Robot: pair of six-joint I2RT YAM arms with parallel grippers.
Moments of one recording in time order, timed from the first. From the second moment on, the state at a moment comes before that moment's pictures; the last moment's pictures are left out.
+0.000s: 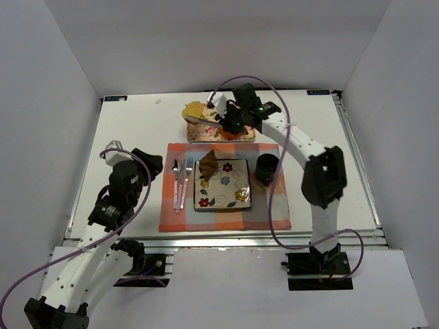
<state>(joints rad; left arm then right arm) -0.36 0.66 0.66 -0.34 -0.33 -0.85 0.60 2.05 1.88 -0.59 -0.27 -0.58</state>
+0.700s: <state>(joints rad) -0.36 0.67 0.66 -0.31 -0.32 -0.84 0.60 1.00 0.92 -0.79 -0.39 -0.61</state>
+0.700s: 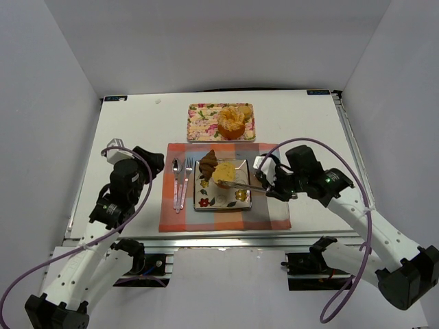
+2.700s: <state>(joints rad) -0.36 0.76 0.67 -0.26 -0.29 -0.83 -0.14 1.51 0.75 -0.14 -0.24 -0.12</state>
